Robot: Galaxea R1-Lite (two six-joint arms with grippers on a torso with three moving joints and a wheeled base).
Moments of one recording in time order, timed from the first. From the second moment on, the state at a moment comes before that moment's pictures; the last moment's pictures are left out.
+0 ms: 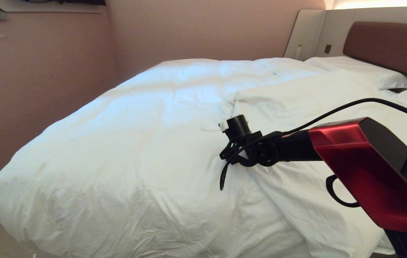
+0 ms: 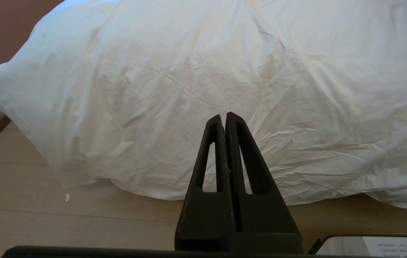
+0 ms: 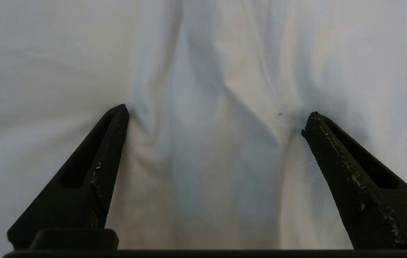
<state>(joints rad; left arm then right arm) -0.01 0.00 -0.02 0.05 0.00 0.03 0.58 2.37 -1.83 0.10 -0.65 -0.05</state>
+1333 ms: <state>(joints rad) -0.01 0.00 -0.02 0.05 0.00 0.03 0.46 2.40 -1.87 0.10 -0.84 -0.11</state>
